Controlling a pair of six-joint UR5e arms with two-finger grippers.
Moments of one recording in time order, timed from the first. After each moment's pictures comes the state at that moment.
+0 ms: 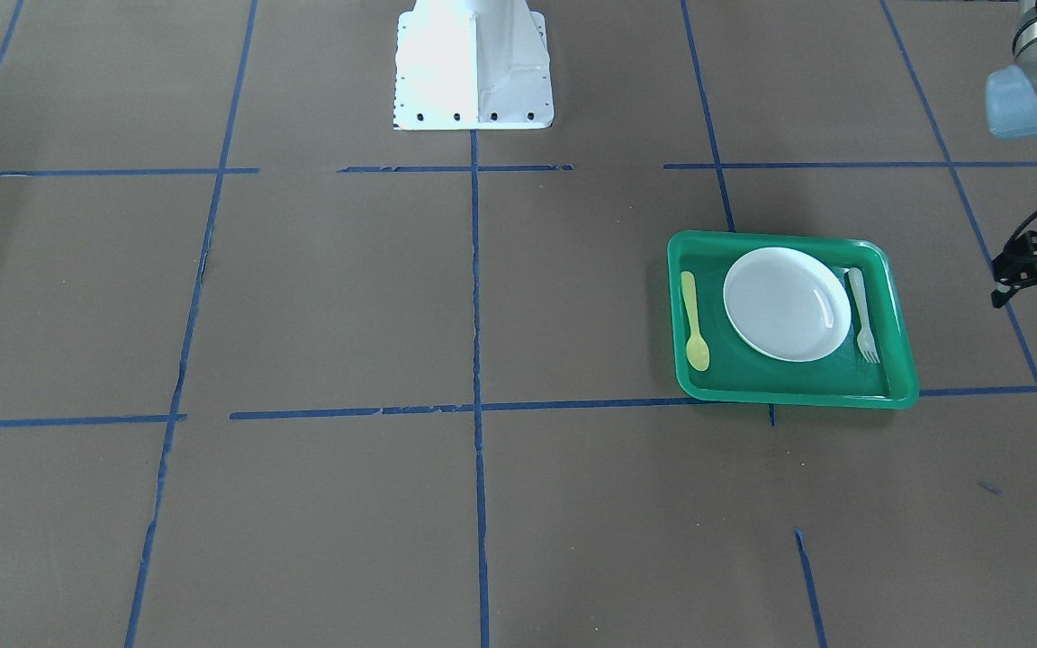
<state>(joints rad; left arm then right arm) -1.32 -1.67 -1.70 -1.79 -2.21 -0.11 1.60 -1.70 1.73 -1.63 2.29 -0.06</state>
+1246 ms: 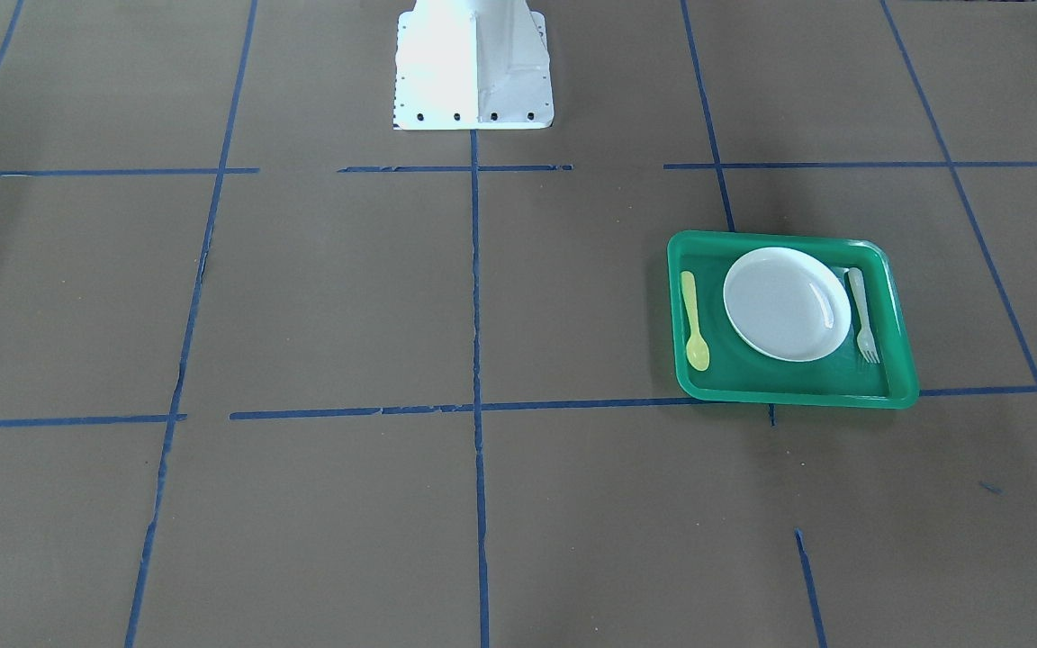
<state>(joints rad) -1.59 -1.57 -1.60 -1.51 -2.35 0.14 1.60 -1.70 1.73 -1.63 2.29 -0.06</state>
